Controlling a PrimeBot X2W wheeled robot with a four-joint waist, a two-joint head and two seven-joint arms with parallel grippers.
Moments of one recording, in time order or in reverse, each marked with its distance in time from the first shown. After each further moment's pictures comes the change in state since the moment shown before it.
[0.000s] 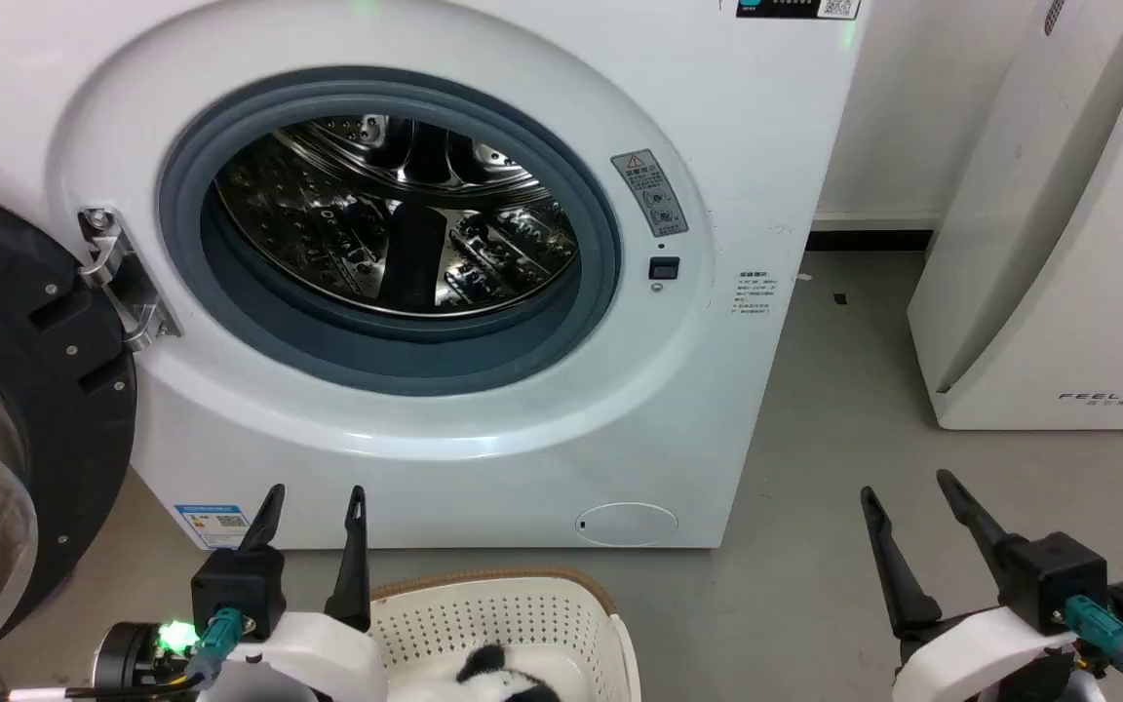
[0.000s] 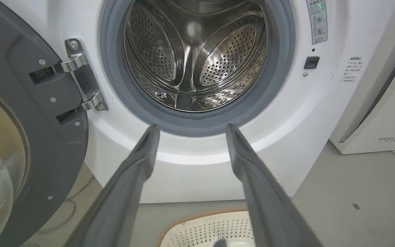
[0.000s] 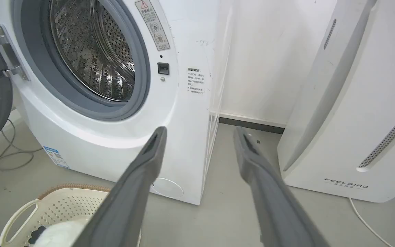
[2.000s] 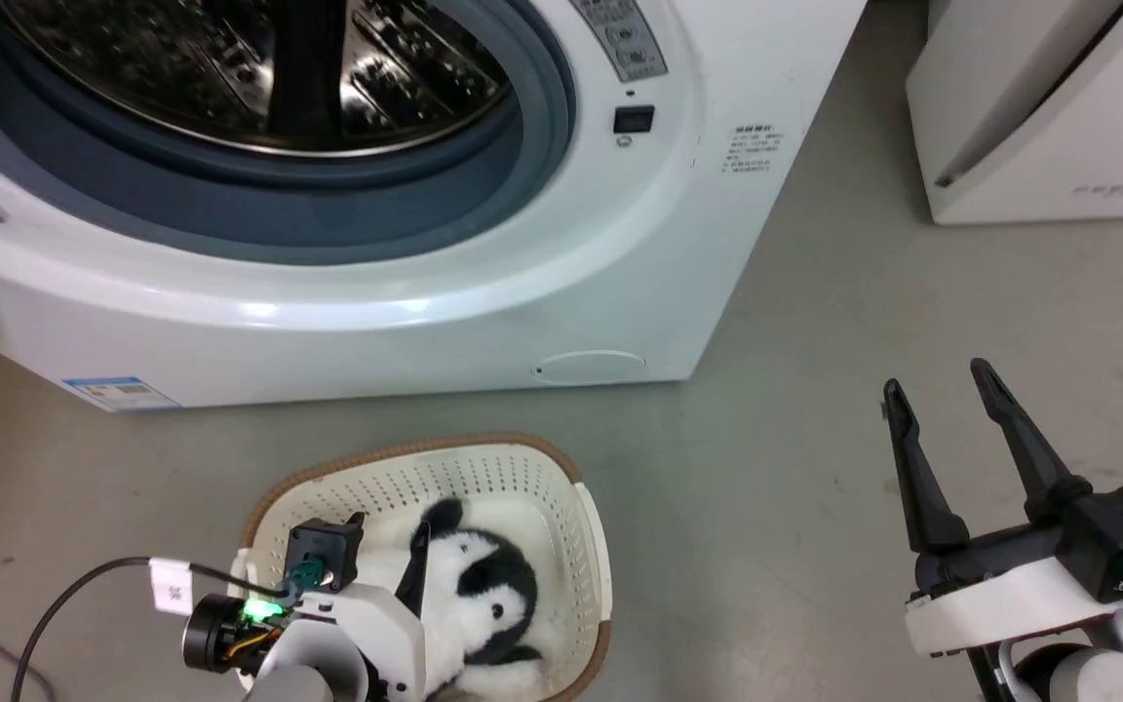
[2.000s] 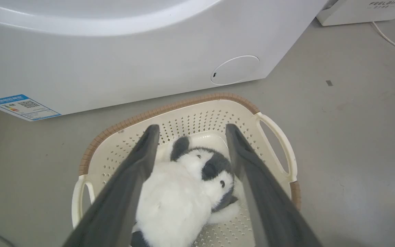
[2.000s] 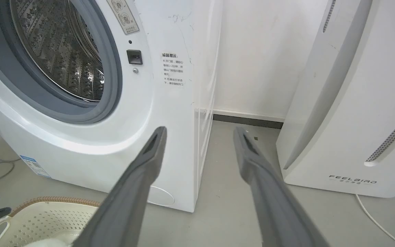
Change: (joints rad) left arm -0.272 0.044 -0.126 0.611 -0.087 -0.069 -0.107; right arm -0.087 0.000 -0.003 -0.099 0.018 0.000 -0.123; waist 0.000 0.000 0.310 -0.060
